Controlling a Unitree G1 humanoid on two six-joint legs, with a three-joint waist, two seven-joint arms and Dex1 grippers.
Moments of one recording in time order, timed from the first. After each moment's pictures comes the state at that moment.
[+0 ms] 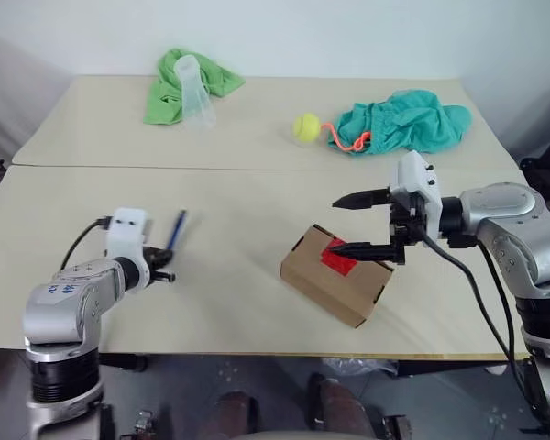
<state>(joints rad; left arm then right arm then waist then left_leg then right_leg) -0.32 0.62 0.20 -0.43 -0.32 1.33 -0.46 -0.67 -0.78 0.08 -0.27 0.51 0.68 1.14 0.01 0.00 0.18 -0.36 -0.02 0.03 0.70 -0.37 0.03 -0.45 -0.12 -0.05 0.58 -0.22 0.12</state>
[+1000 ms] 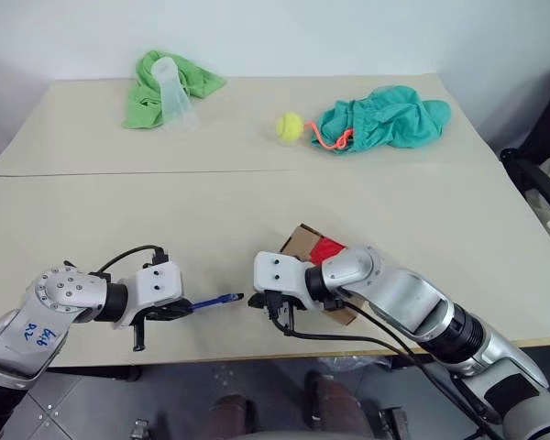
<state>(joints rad) -0.09 1.07 -0.06 -0.41 -0.17 0.51 -0.98 -0.74 -0.55 0.67 -0.39 0.22 0.88 0.86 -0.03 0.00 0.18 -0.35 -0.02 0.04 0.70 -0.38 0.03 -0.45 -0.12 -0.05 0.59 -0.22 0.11</state>
